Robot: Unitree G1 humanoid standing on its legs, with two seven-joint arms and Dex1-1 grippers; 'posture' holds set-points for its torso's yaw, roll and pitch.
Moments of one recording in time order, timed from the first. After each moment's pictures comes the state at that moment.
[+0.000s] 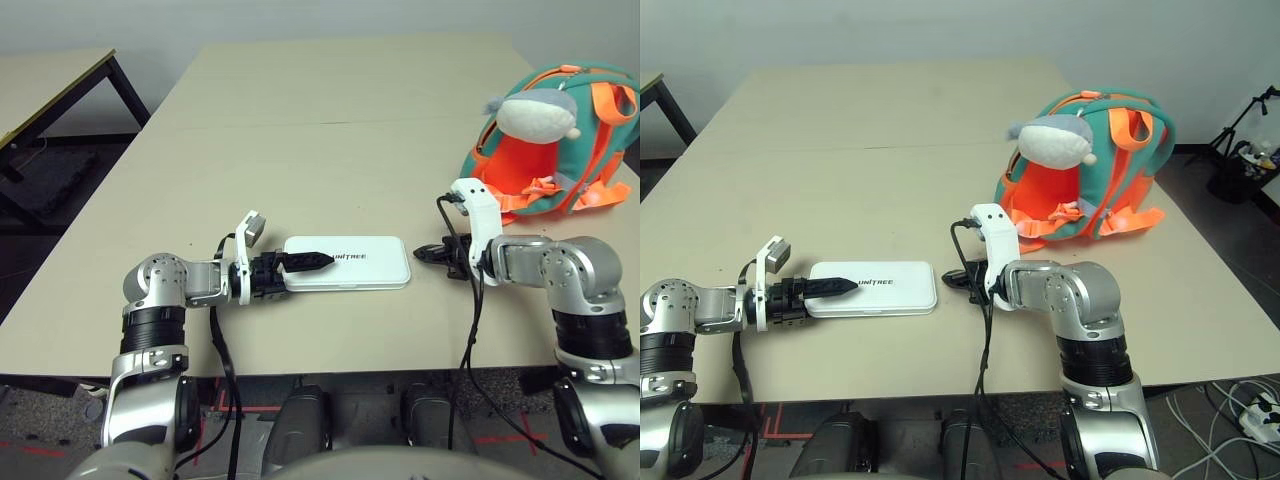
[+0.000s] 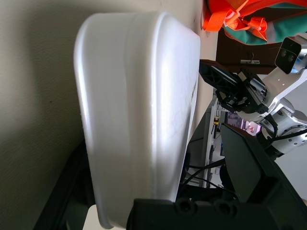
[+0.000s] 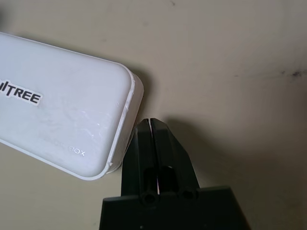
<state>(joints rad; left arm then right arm) -0.45 0.41 0.31 0.30 -0.93 1.57 -0.57 -0.48 -0.43 -0.02 -0.21 0.60 1.43 0.36</state>
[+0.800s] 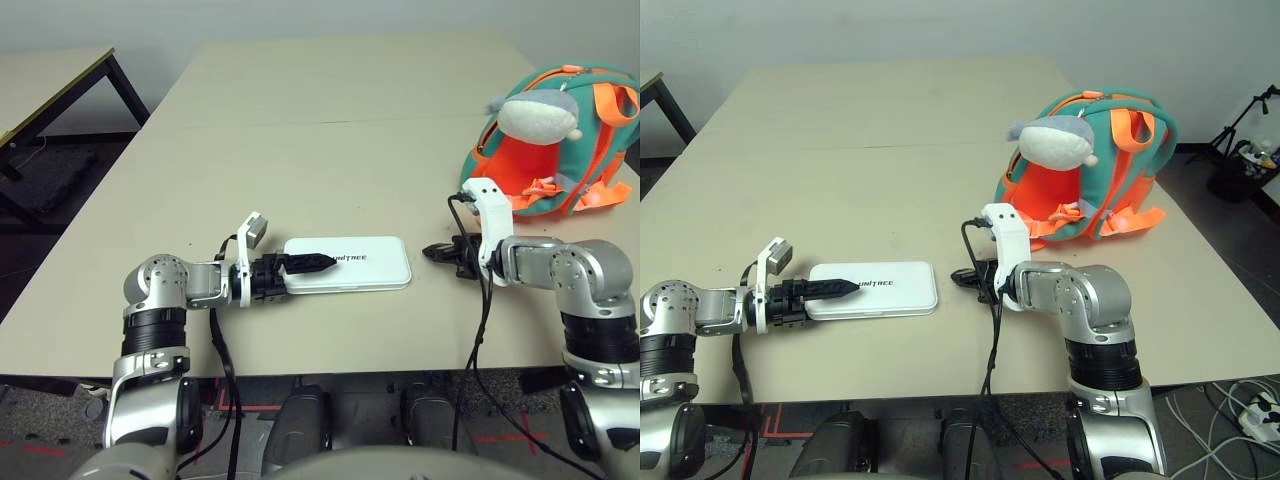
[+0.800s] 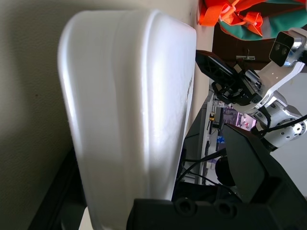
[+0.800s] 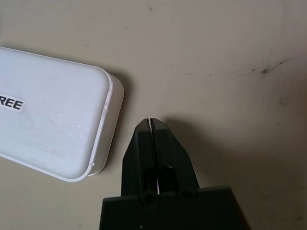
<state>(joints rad) -0.44 0.40 0.32 0.28 -0.93 1.60 -0.58 -0.46 -0.44 -0.05 -0.21 0.58 1.41 0.38</state>
